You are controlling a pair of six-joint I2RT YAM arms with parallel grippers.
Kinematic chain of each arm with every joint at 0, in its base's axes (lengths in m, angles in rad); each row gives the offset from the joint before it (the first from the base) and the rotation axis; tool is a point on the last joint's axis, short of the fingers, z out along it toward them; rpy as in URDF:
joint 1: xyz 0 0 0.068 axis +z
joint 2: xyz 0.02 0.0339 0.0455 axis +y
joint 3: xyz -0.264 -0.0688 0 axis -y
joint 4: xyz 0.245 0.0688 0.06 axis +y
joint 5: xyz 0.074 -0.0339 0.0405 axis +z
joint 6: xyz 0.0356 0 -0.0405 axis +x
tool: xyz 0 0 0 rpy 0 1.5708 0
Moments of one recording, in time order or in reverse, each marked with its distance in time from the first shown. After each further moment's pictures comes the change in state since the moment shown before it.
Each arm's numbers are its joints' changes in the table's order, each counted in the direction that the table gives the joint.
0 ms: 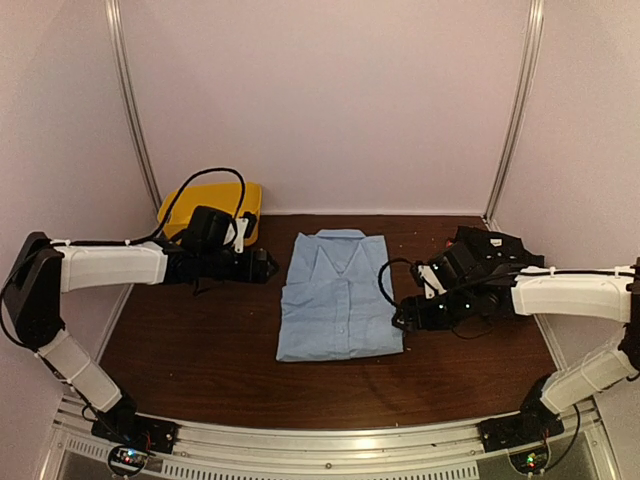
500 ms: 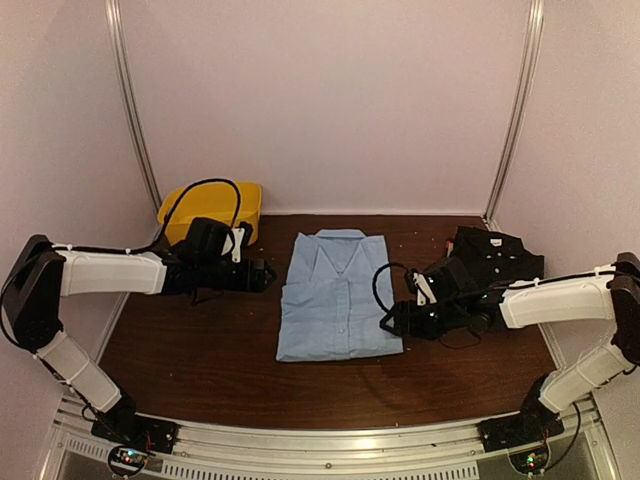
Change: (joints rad) left arm -0.001 -0.020 -0.100 -0.076 0.002 -0.050; right arm 0.043 0.048 -0.126 -0.306 0.074 0.183
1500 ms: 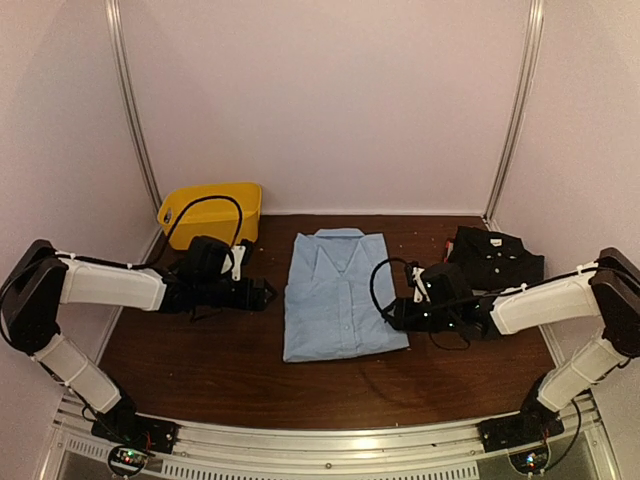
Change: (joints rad) left arm -0.028 -0.023 -0.123 -0.087 -0.012 -0.003; right arm 0.001 0.056 -0.051 -0.278 -0.145 -0.051
